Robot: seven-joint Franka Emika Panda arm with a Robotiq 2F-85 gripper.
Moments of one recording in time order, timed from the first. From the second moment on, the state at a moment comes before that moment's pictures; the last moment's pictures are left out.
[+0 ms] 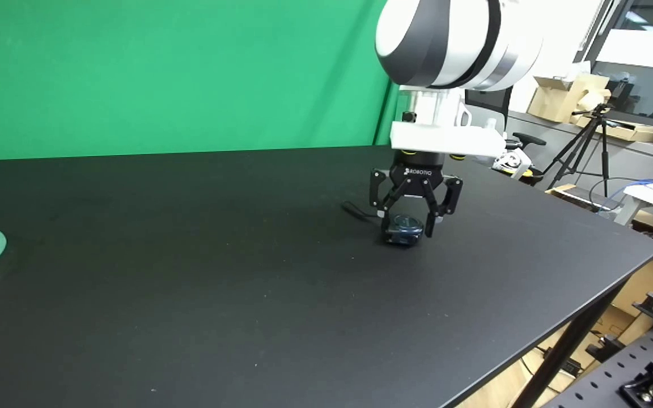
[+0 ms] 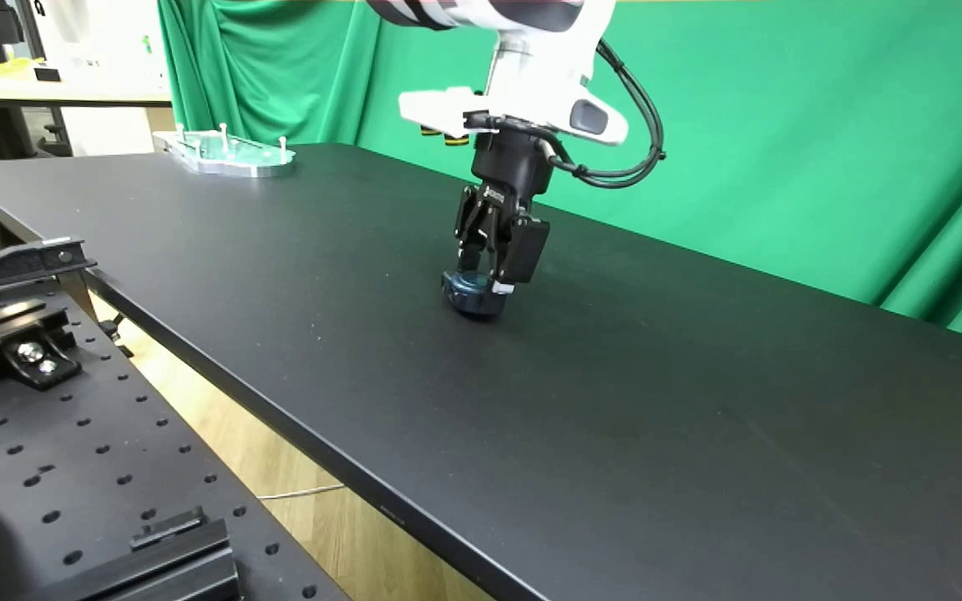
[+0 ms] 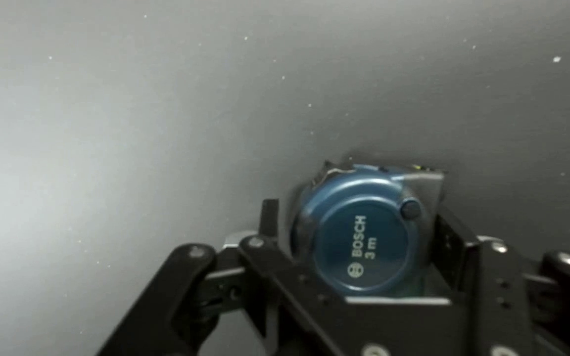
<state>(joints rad) 0.01 0.36 -0.09 -2.45 0.08 2.66 0.37</state>
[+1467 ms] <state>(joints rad) 0.03 0.45 -0.13 -2.18 0.08 2.48 0.37</state>
